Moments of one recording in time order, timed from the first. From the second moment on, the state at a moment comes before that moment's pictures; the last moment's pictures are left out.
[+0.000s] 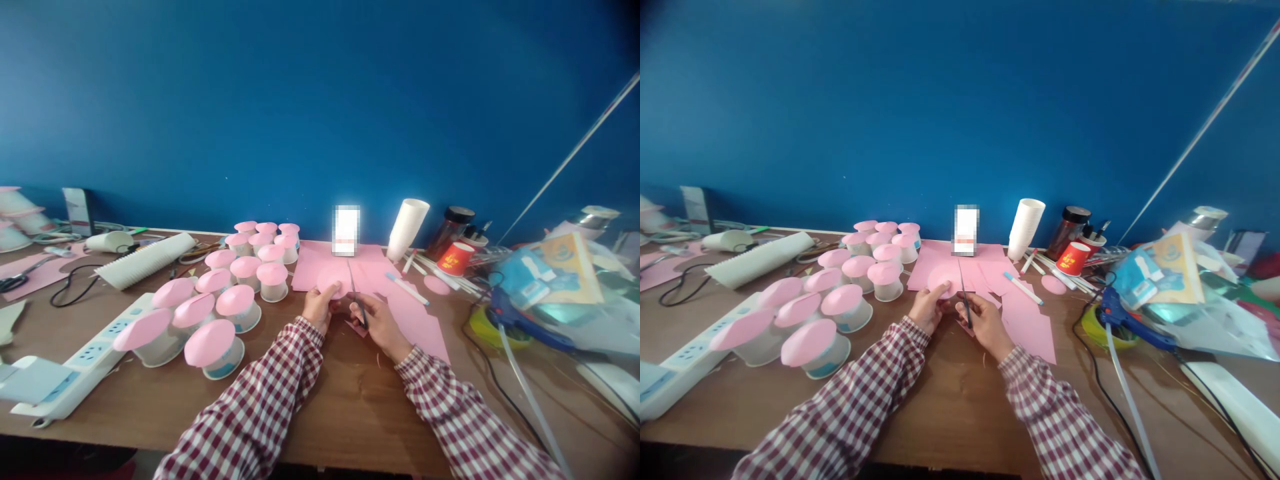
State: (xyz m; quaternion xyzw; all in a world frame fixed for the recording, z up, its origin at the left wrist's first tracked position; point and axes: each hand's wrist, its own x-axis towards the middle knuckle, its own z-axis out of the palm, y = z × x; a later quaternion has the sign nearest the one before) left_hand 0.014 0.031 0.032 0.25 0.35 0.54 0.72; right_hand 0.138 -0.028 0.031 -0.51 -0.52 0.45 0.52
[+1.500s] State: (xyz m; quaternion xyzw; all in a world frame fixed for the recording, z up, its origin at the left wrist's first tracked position) left_hand 0.015 0.033 0.029 0.27 0.35 0.54 0.72; right_hand 0.142 -0.024 0.018 -0.51 -0.51 0.46 0.52
